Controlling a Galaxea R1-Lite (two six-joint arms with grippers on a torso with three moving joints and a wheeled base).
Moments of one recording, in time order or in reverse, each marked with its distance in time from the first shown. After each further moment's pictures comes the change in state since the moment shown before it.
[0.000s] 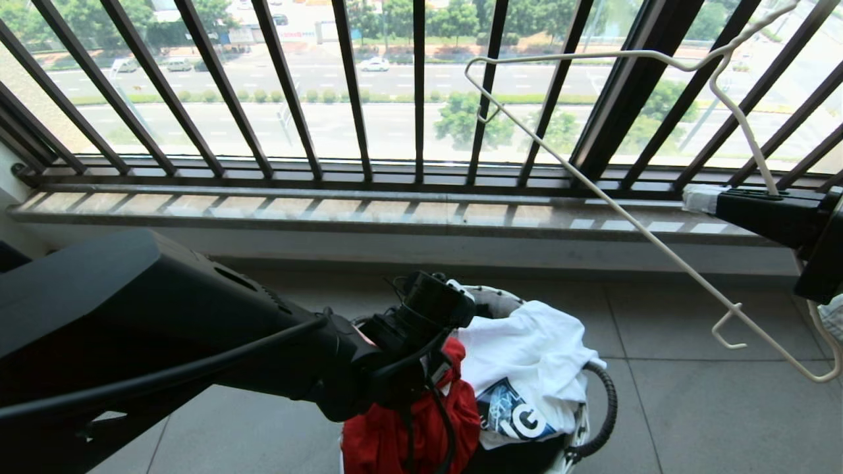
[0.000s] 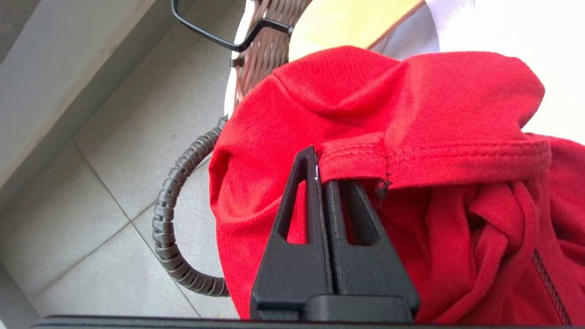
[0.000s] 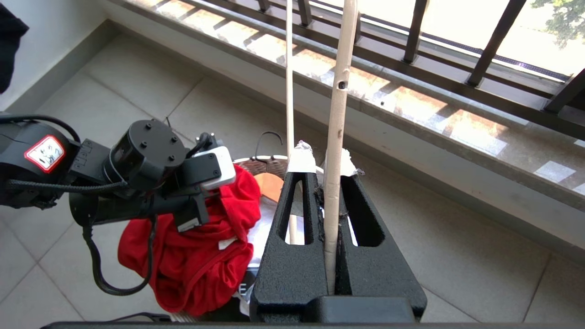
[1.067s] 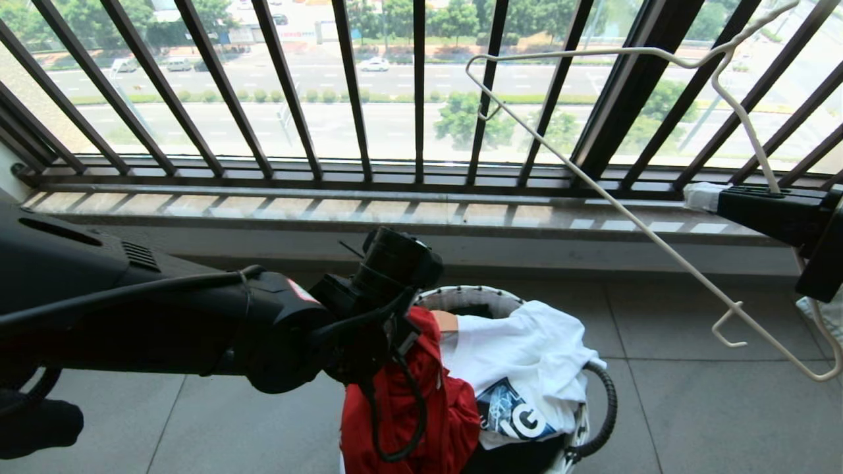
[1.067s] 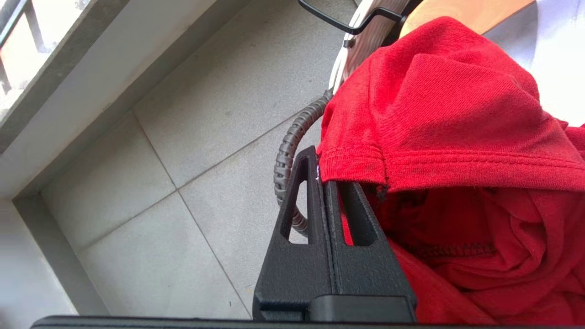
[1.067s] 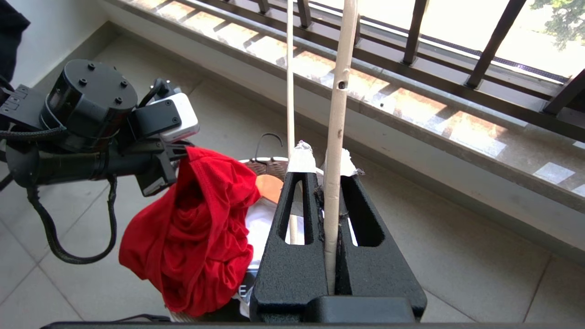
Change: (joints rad) left arm 0.039 -0.179 -0.002 0.166 0.085 -0.014; right arm 0.000 0.000 -0.003 -0.001 0.000 0.001
